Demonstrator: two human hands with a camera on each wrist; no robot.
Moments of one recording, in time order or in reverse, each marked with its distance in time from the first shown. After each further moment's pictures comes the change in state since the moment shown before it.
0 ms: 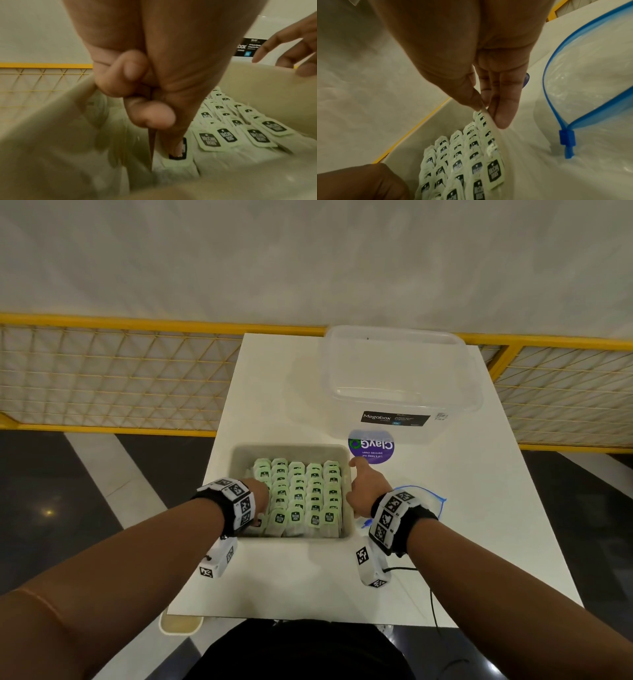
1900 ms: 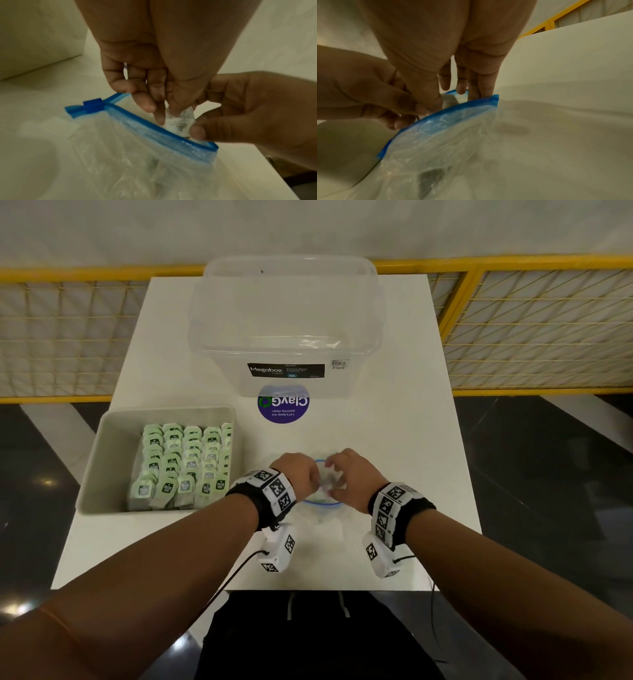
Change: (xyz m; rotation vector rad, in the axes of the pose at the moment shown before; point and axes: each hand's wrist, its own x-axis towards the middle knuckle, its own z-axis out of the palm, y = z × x) left_hand 0.002 0.297 -0.100 -0.531 0.366 0.091; right_hand -0.003 0.208 -0.090 -0.164 -0.095 -0.354
